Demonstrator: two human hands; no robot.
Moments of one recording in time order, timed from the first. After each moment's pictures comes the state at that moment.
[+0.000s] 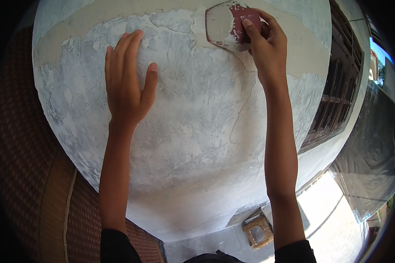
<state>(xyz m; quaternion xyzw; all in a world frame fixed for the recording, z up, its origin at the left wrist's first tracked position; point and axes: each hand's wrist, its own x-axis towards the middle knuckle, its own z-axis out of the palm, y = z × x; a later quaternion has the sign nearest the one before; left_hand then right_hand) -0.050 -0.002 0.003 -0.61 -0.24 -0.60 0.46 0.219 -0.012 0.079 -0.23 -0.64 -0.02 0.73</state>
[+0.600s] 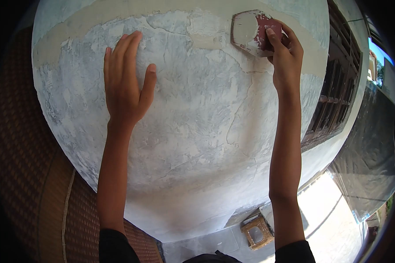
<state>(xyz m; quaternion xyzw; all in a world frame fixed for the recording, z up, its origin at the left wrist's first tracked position) -0.049 -0.002 0.003 -0.60 -0.24 -0.59 0.48 0.257 -0.018 0.077 -0.21 -0.60 0.01 0.77</state>
